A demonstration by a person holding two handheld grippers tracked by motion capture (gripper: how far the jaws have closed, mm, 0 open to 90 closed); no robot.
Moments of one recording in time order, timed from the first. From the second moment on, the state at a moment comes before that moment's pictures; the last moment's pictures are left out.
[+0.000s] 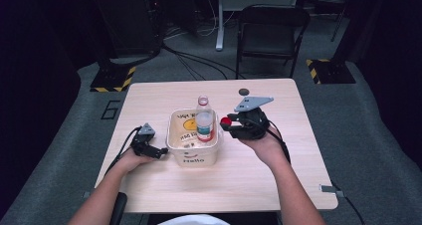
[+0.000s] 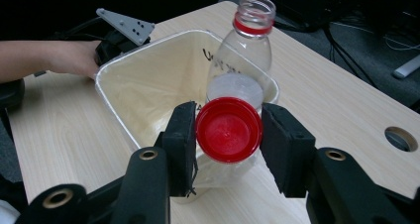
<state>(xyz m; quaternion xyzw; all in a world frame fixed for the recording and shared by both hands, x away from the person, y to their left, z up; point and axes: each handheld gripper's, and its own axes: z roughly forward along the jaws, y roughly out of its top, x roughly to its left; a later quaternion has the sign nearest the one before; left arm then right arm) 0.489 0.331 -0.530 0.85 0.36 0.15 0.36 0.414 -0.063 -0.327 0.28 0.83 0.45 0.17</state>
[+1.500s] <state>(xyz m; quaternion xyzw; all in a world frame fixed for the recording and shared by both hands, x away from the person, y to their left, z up) 0.489 0.331 -0.530 0.85 0.35 0.15 0.36 0.445 0.029 -0.376 0.21 0.87 0.43 0.12</state>
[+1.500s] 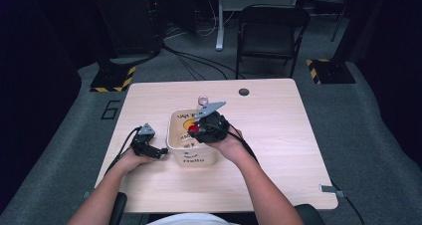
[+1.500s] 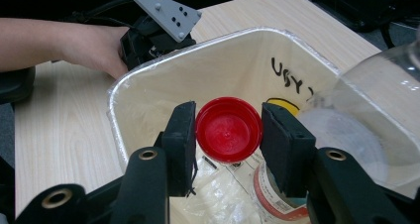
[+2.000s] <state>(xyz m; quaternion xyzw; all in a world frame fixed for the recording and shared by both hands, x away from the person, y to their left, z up) 0.489 0.331 -0.530 0.85 0.35 0.15 0.36 0.446 0.034 -0.384 0.22 0.87 0.42 0.12</state>
